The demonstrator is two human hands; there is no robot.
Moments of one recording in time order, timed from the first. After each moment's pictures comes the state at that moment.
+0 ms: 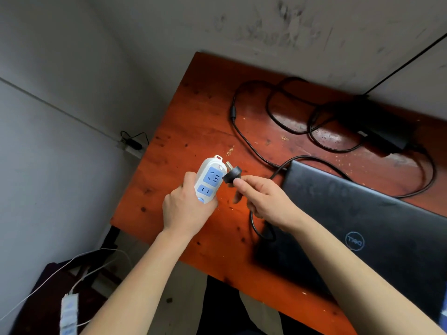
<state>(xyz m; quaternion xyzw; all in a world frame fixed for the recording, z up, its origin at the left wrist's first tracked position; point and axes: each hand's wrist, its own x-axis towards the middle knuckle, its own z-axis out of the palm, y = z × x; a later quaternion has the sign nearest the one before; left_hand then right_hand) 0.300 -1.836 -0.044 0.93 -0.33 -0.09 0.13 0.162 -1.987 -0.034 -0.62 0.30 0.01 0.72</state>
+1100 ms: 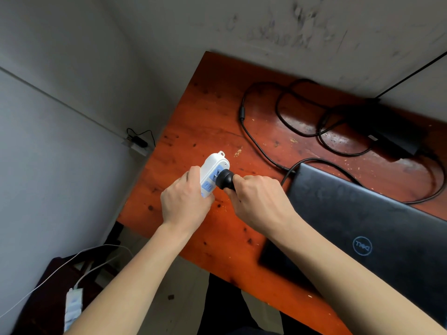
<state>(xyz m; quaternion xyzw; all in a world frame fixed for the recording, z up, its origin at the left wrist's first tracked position) 0.317 -1.837 -0.021 0.91 -0.40 -0.03 0.08 0.198 -1.962 0.002 -0.95 0.22 0.06 0.21</state>
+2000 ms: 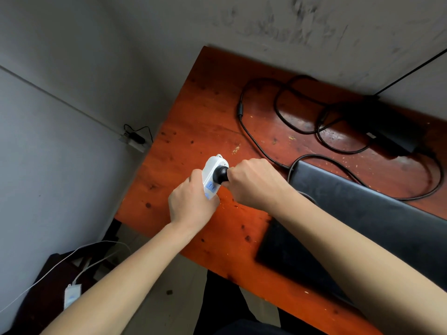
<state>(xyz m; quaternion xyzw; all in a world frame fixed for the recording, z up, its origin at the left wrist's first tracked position) 0.304 -1.843 -0.036 0.94 -0.30 -0.13 0.10 0.224 -1.993 -0.016 -0.98 0.10 0.11 0.10</state>
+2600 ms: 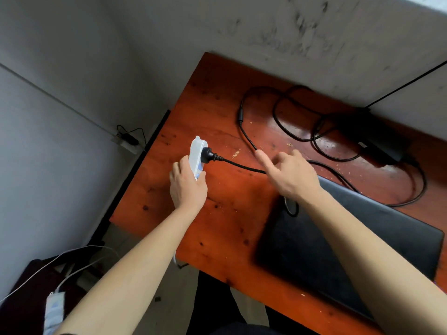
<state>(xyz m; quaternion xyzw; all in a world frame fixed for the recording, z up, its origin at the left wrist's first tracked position) 0.339 -1.861 -0.085 0.95 -0.17 -0.13 0.21 0.188 -2.043 -0.037 -0.86 0.45 0.10 0.23</state>
